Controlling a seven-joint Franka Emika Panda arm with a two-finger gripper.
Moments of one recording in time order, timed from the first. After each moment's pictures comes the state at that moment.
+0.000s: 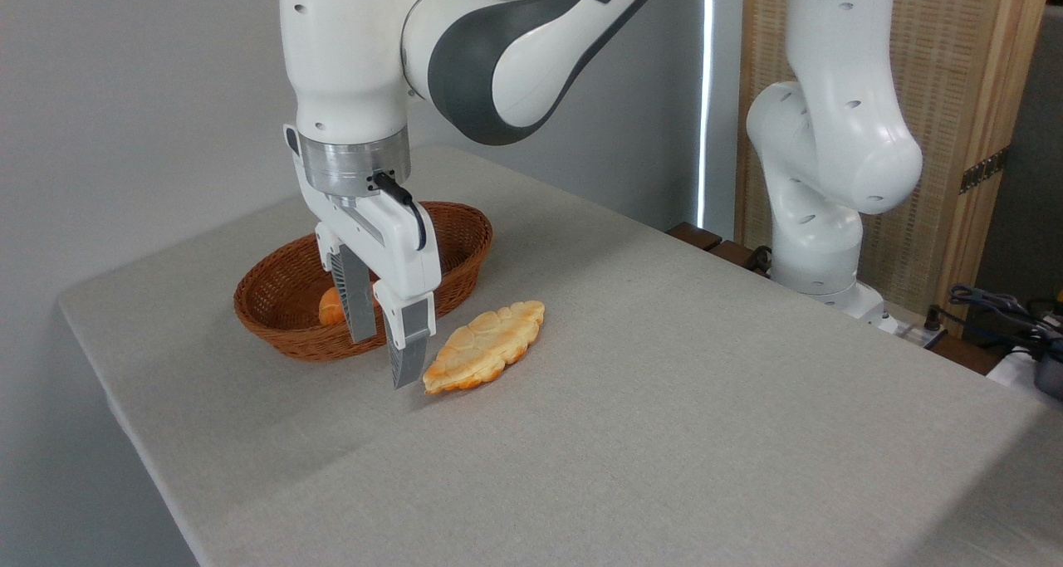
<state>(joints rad) -0.34 0.03 0.20 -1.92 -0.11 2.06 0.73</state>
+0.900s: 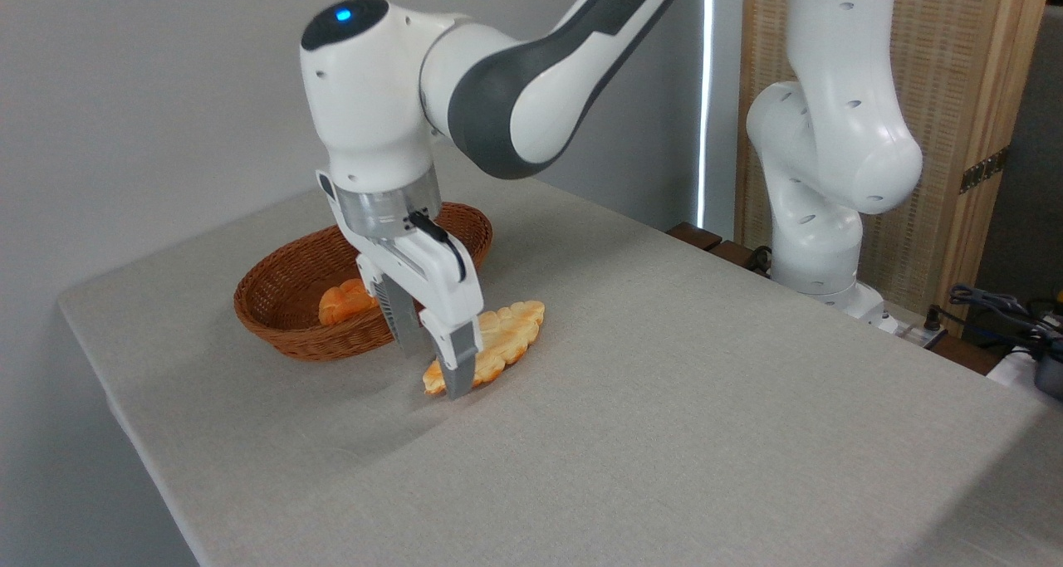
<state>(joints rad) -0.34 0.02 0.20 -2.02 -0.12 2.01 0.68</state>
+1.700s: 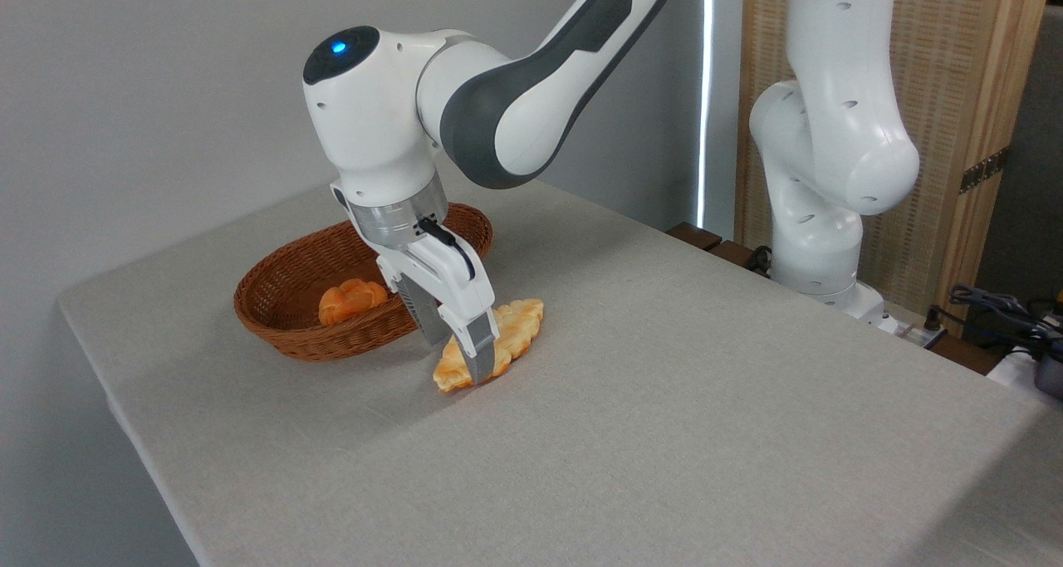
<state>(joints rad) -0.40 0.02 0.19 -2.06 -0.13 1.95 0.62</state>
